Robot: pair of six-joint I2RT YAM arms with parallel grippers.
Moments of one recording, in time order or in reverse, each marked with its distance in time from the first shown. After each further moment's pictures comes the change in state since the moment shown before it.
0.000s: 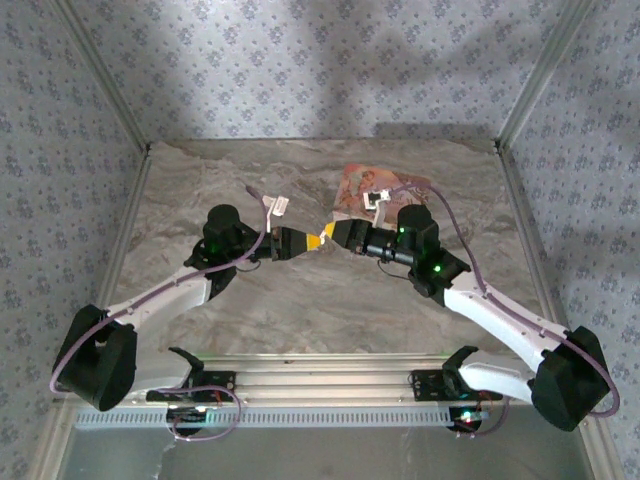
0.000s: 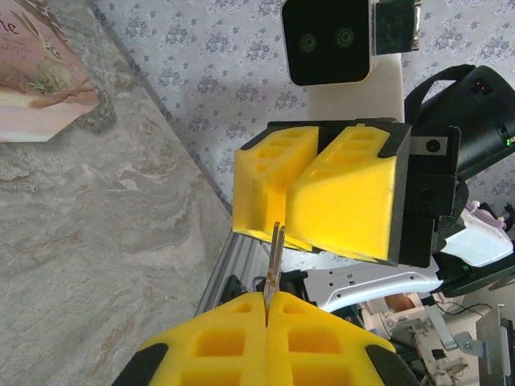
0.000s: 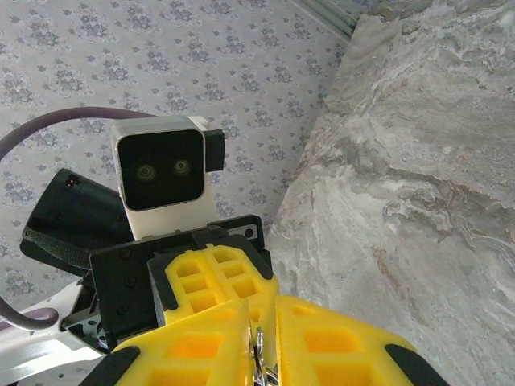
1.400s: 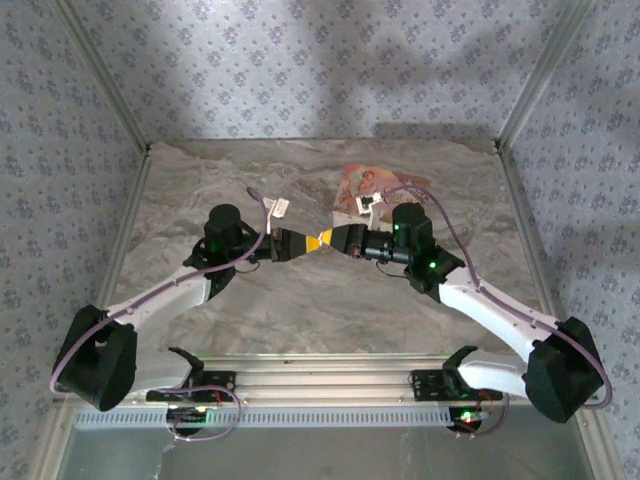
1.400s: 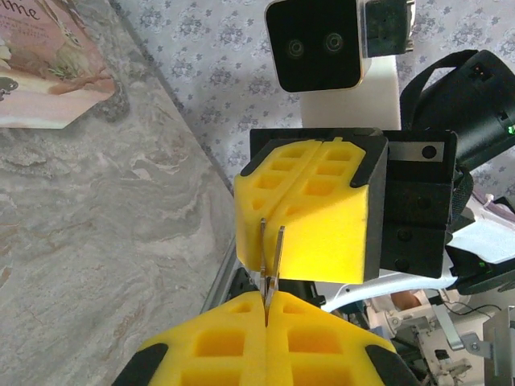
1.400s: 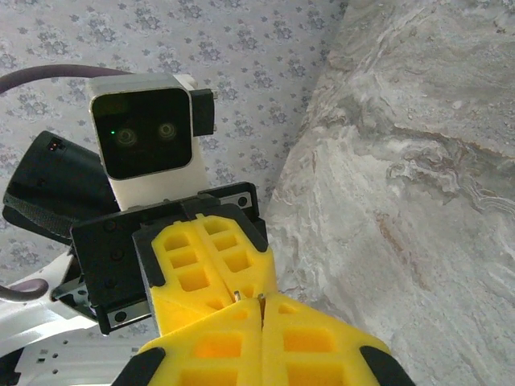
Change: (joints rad) left arm 0.005 0.000 0.000 -0.063 0.001 0.037; right arm -0.012 0.052 0.002 -0.015 -0.104 -0.010
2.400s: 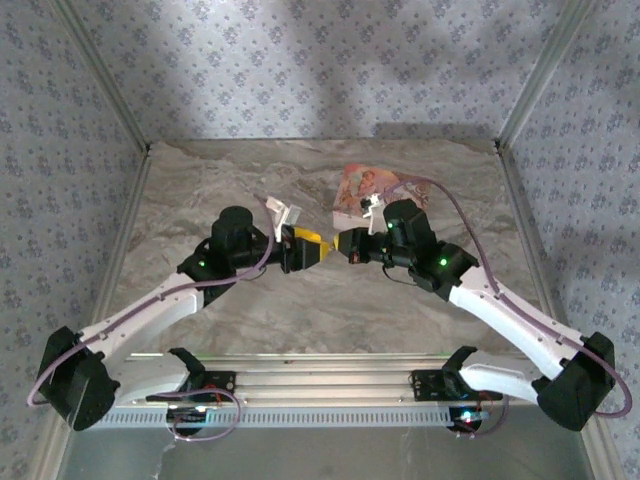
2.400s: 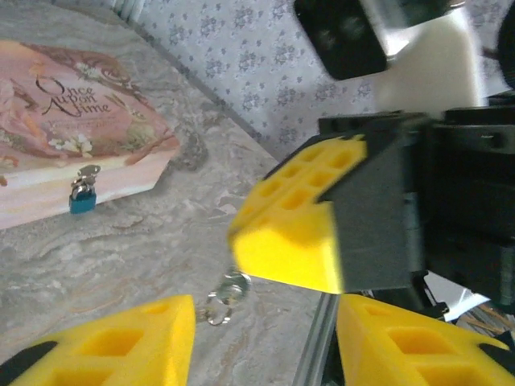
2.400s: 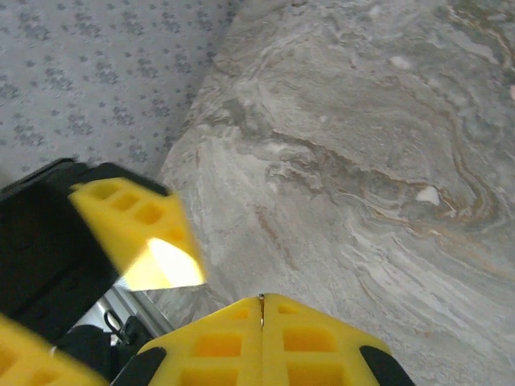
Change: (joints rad) left arm -0.154 -0.113 0.118 -0.367 -0.356 0.447; right arm 0.088 -0.068 0.200 -0.513 0.312 -0.311
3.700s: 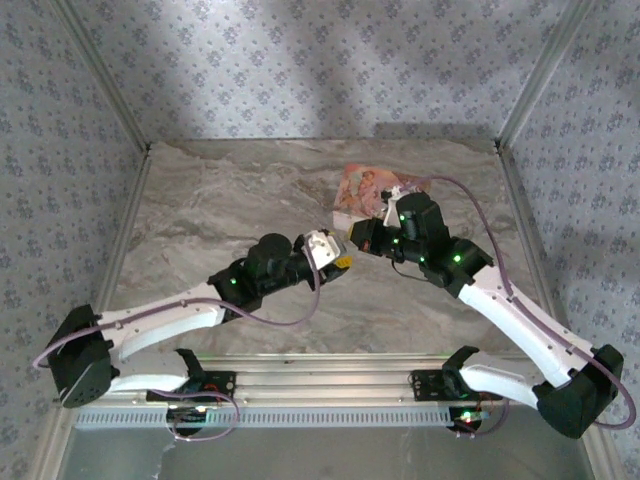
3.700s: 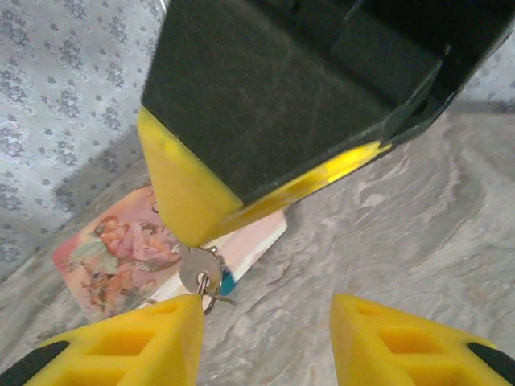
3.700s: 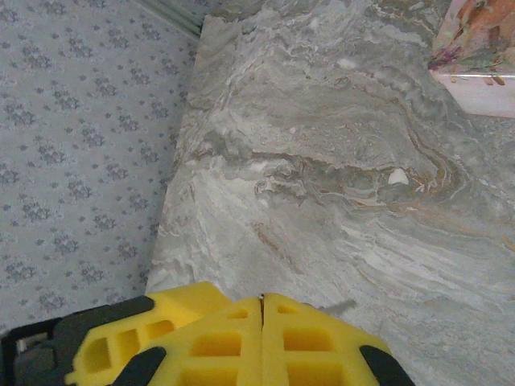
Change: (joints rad) left arm -0.323 0.085 -0.008 0.115 -0.586 0.752; right arm -0.056 -0.034 0.055 -0.131 0.072 0.227
